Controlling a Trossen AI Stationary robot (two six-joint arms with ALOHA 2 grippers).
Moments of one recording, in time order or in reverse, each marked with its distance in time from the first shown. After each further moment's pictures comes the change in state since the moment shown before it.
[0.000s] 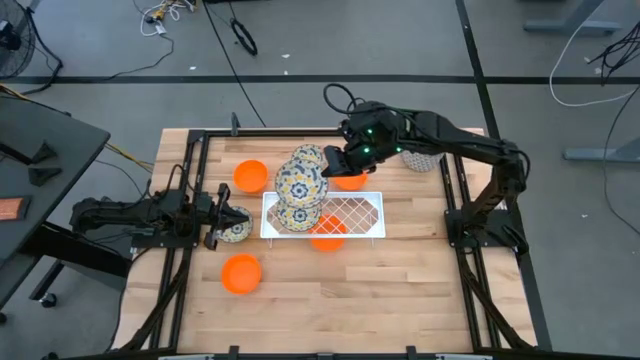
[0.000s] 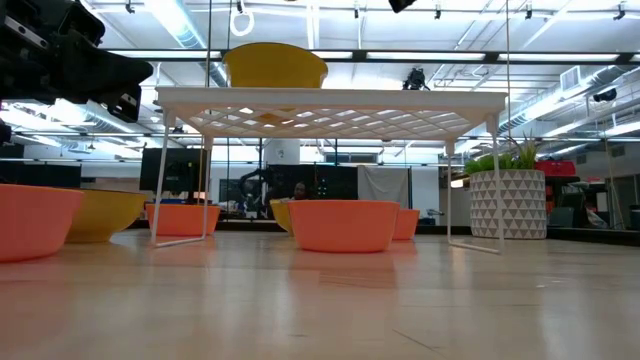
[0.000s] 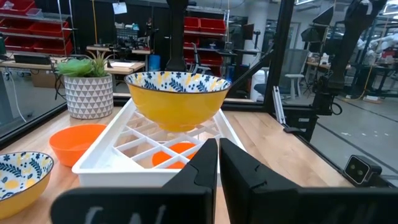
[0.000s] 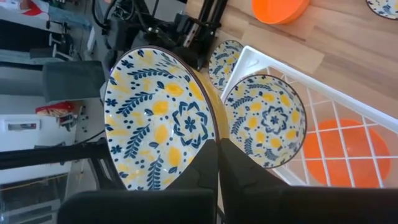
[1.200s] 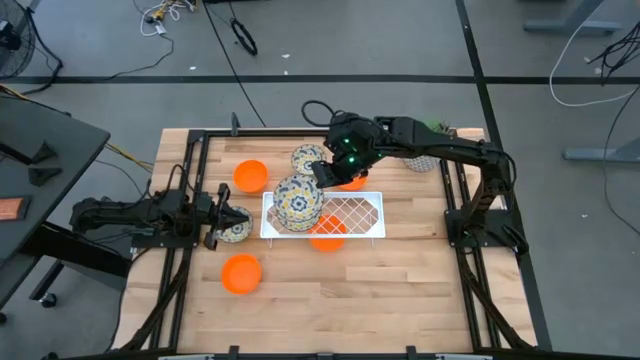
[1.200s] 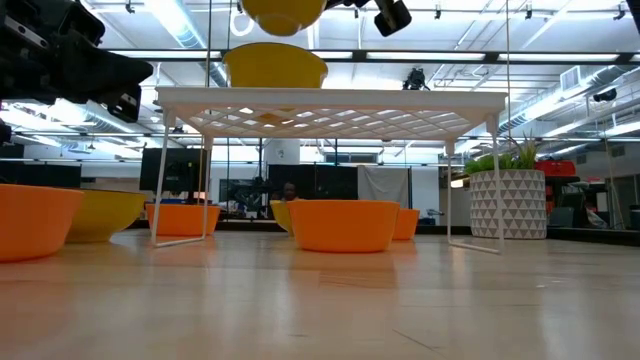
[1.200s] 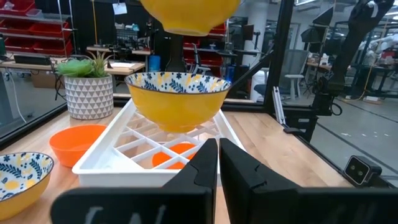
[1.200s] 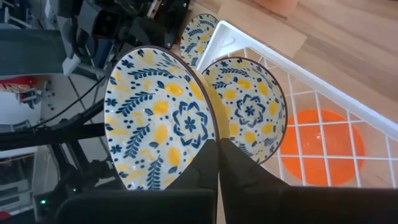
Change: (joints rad) left arm 0.000 0.000 0.000 0.002 0.000 0.000; right arm 0.001 0.098 0.006 -0.056 -0.043 -0.089
